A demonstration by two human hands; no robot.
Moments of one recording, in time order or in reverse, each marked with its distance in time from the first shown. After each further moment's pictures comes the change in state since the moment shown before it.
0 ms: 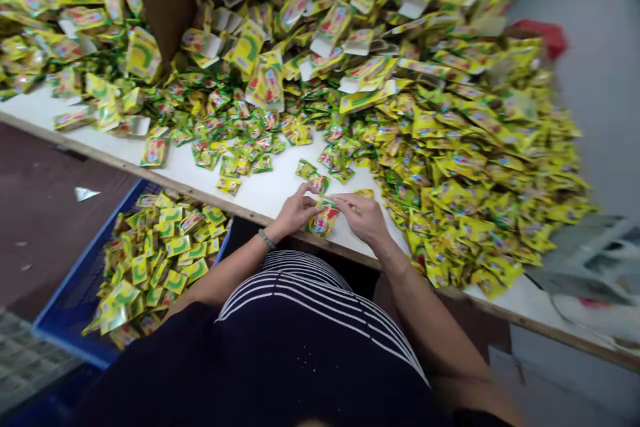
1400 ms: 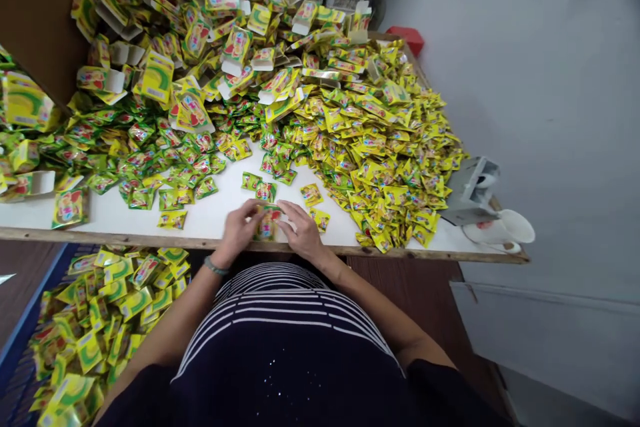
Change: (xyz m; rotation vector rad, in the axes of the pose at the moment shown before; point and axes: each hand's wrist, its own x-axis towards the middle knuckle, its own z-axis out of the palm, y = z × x) left_hand -0.004 0.039 -0.018 0.470 0.137 0.117; right_hand -0.036 -0.010 0.031 -0.125 0.159 -0.037
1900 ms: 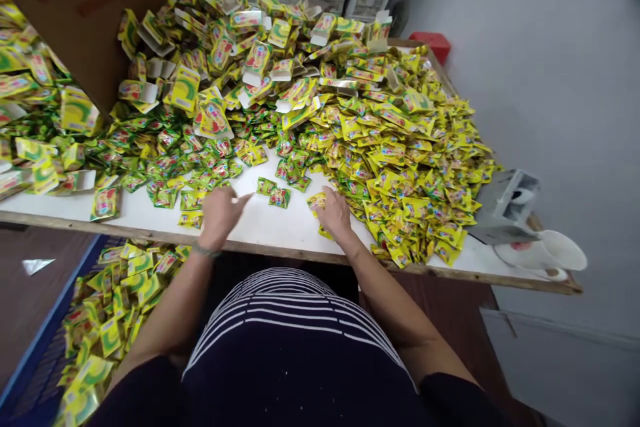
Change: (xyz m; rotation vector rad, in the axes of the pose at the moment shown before) left_hand 0.032 0.018 -0.053 0.826 0.149 -0.285; right_hand 0.048 0.054 -0.020 -0.374 -0.061 0.457
